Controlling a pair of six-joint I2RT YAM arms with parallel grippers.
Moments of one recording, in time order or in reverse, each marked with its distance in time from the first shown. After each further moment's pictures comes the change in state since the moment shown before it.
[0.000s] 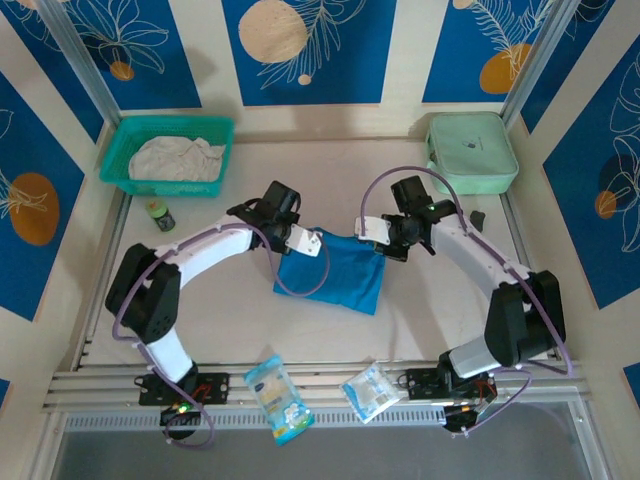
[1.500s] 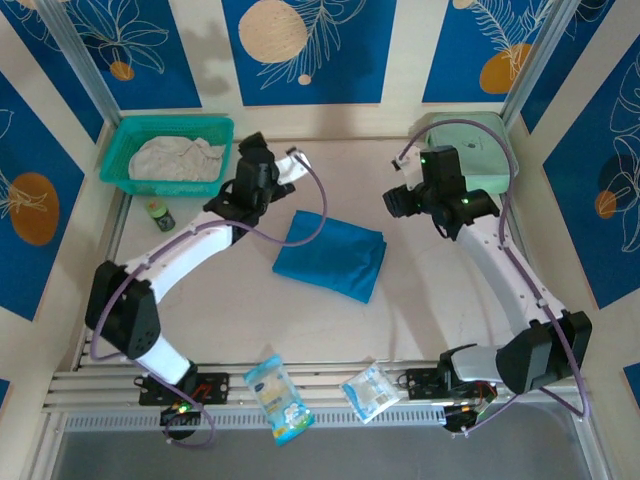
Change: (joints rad) left arm 0.045 -0.162 0.086 0.377 -0.407 -0.570; right arm -0.045 -0.184 0.185 0.030 0.300 0.953
